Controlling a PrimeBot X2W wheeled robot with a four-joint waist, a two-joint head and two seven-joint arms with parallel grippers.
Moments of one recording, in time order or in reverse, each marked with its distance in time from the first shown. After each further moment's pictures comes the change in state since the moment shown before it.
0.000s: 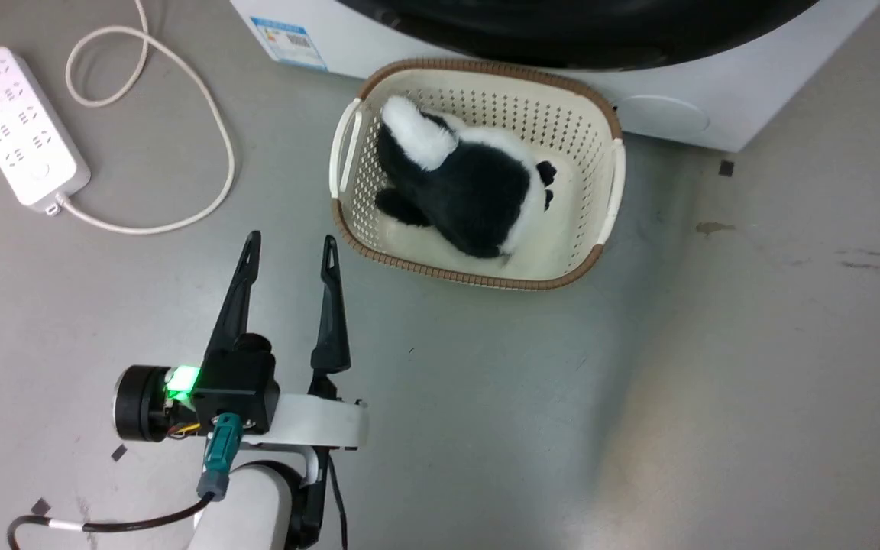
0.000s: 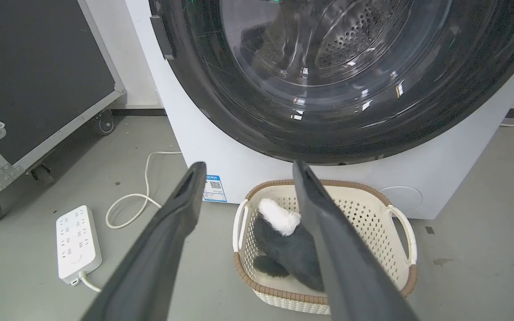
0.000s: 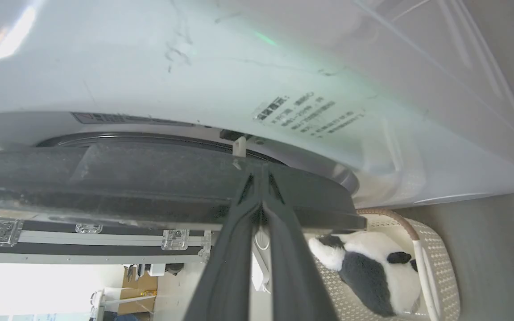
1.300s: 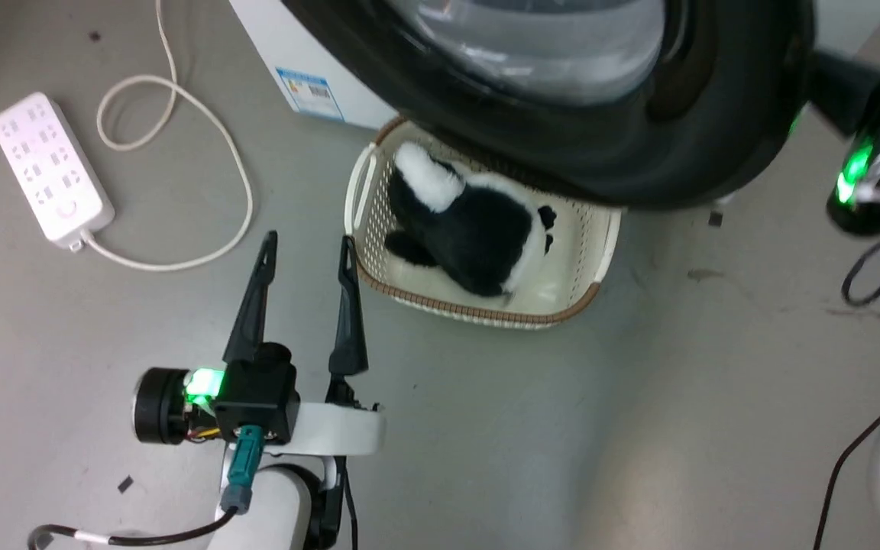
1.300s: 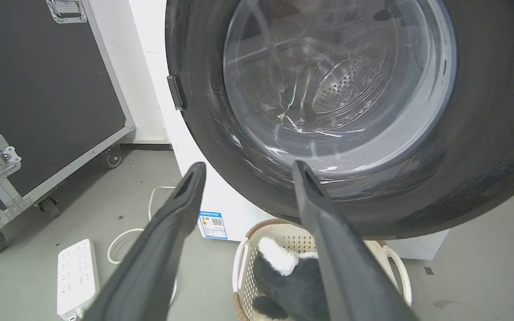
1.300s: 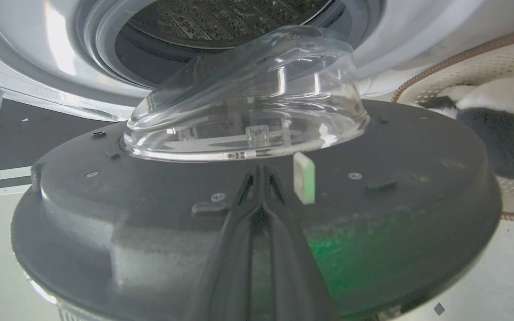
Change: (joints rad) left arm -0.015 0.000 -0.051 0.025 -0.007 0.045 -0.060; right arm 0.028 0.084 -0.267 0.139 0.097 -0.002 0.433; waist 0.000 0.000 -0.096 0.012
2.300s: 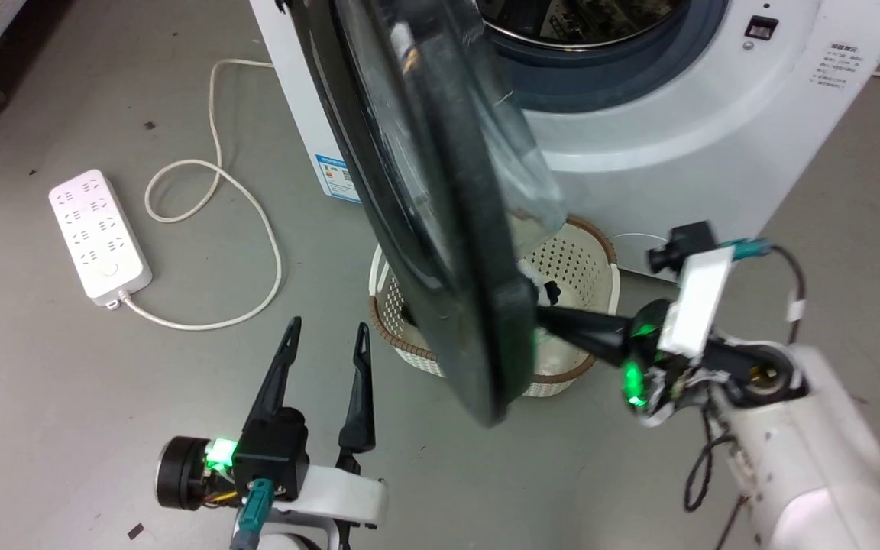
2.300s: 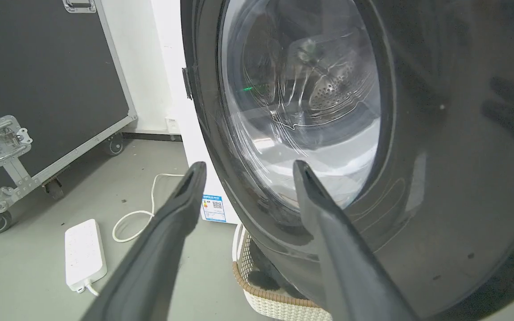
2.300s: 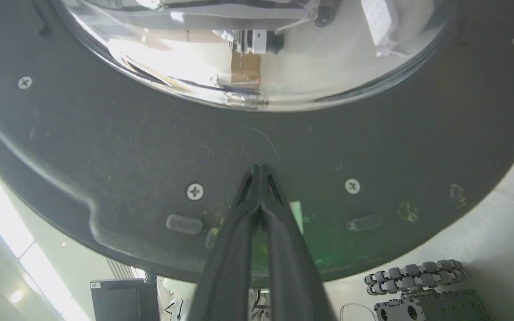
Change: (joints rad) left arm 0.136 -0.001 -0.004 0.050 -0.025 -0.059 0.000; right arm 0.541 0.015 0.961 -0.226 0.714 0.000 -0.117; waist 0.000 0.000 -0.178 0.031
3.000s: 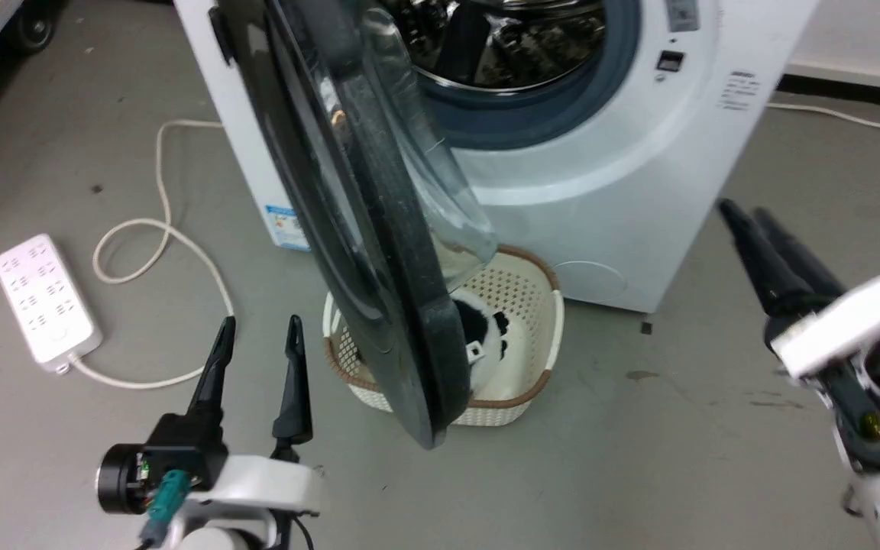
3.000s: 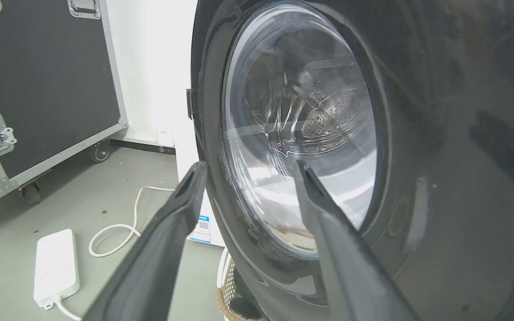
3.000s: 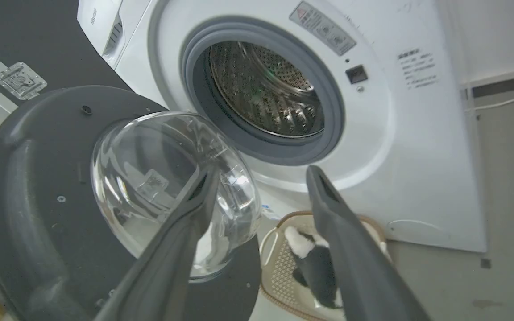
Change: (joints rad) left arm 0.007 -0.001 0.153 0.007 -0.084 -0.106 0.000; right arm 0.213 -0.267 0.042 -0.456 -0.497 0.000 -0.810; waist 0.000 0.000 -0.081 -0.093
